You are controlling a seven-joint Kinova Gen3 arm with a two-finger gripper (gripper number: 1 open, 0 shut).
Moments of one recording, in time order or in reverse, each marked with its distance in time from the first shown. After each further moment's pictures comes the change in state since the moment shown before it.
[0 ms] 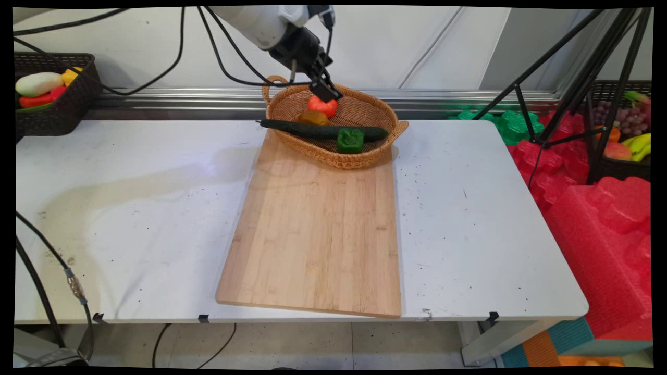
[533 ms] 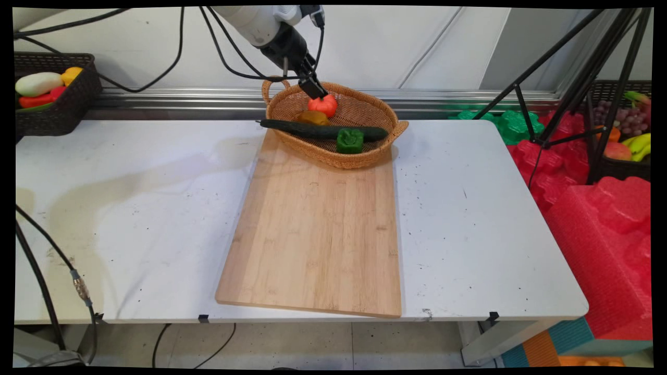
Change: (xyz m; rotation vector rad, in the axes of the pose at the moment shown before) arm -0.018 -0.033 0.022 0.019 -0.096 -0.060
